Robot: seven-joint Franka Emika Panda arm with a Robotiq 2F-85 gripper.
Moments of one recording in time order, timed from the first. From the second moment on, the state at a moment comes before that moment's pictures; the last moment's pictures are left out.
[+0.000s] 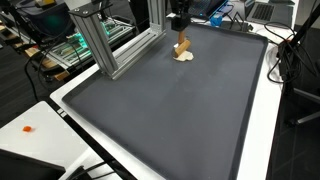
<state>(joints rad) 0.13 -0.03 0.14 -2.33 -0.01 2.36 0.32</state>
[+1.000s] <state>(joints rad) 0.12 0.00 0.14 -2.30 -0.06 2.38 0.80</state>
